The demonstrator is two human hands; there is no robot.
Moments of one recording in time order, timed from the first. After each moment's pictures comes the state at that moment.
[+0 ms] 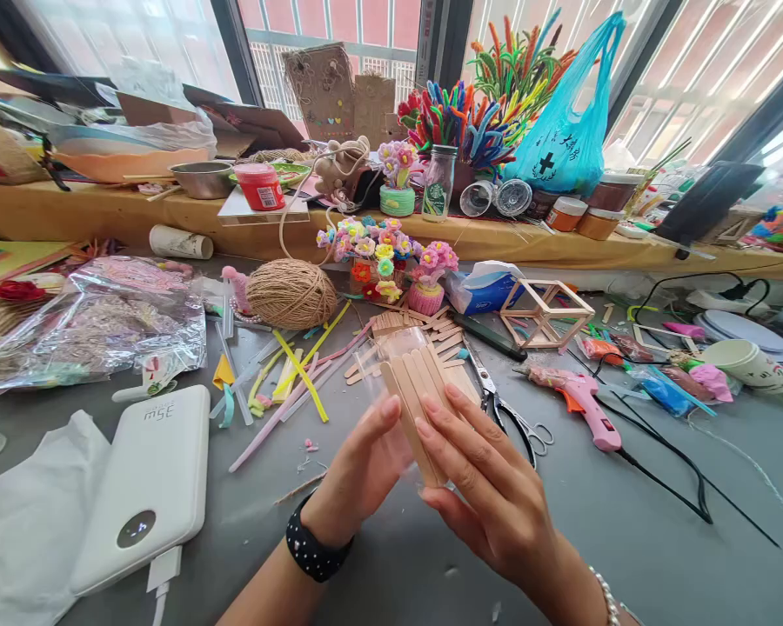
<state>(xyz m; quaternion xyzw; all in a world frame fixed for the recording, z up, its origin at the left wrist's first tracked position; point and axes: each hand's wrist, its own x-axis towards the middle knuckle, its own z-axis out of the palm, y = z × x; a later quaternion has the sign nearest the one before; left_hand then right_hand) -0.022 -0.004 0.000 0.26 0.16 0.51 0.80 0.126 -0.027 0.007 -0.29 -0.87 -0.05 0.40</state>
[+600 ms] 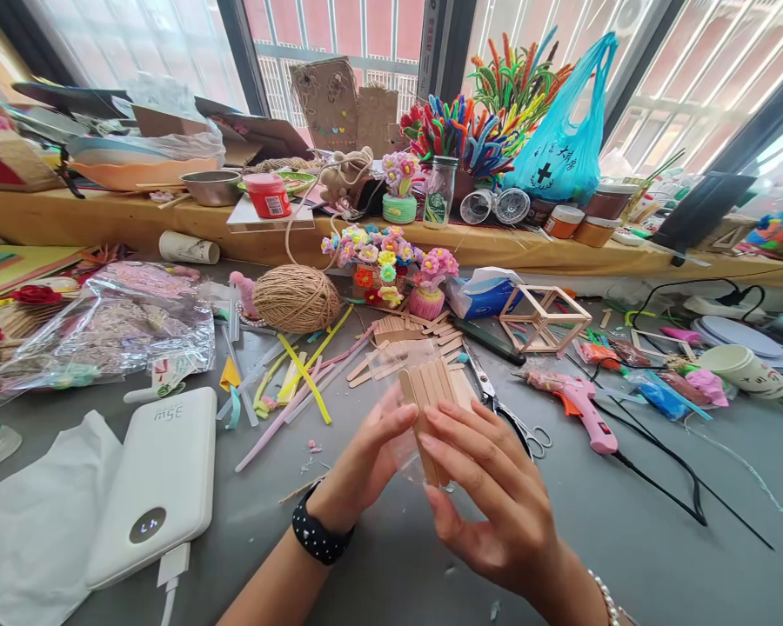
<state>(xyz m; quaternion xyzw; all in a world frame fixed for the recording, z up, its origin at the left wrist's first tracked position) -0.027 0.001 -0.004 0.32 0.19 0.48 0.79 0.123 -0.029 0.009 -0.30 -0.84 -0.06 0.45</state>
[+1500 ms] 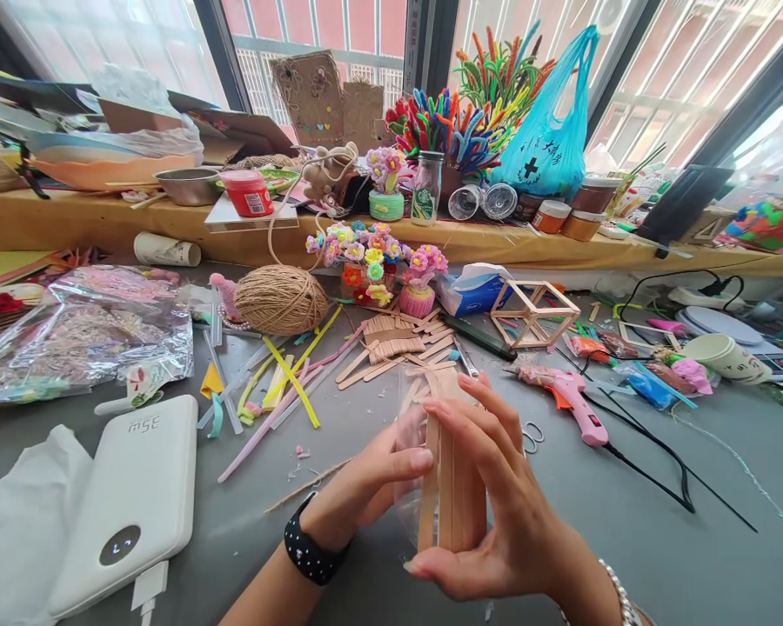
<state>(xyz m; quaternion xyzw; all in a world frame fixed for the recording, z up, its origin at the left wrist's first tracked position) -0.023 -0.003 -0.001 0.42 0.14 0.36 0.82 0.134 -0.027 0.020 -0.32 -0.86 0.02 0.39</state>
